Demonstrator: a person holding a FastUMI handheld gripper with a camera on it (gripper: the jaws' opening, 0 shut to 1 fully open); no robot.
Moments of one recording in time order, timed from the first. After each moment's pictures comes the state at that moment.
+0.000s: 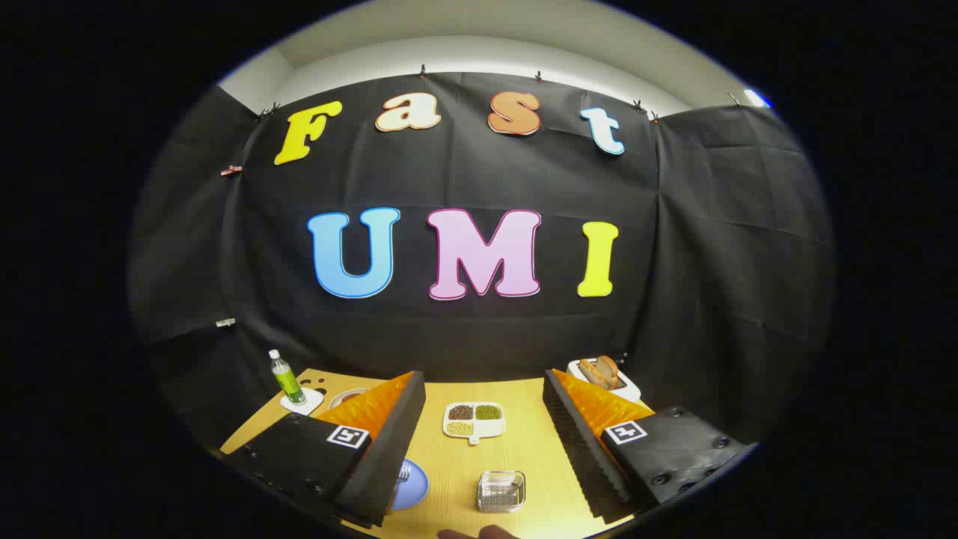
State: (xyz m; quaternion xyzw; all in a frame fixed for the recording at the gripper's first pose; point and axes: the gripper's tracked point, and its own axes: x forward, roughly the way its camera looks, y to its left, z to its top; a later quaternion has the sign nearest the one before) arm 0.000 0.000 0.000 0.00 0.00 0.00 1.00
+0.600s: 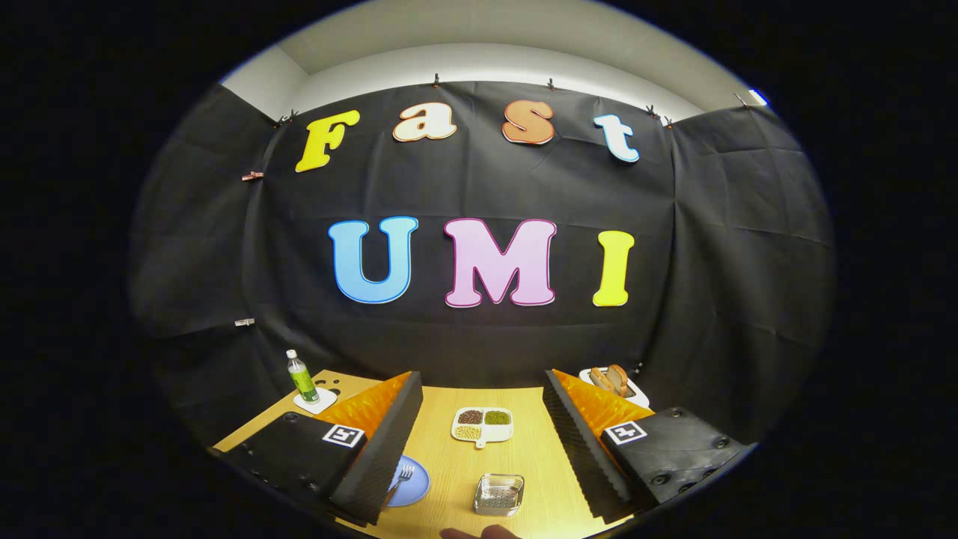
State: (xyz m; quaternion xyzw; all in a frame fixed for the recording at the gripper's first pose) arm -0.016 0.002 -0.009 0.01 -0.01 0.05 1.00
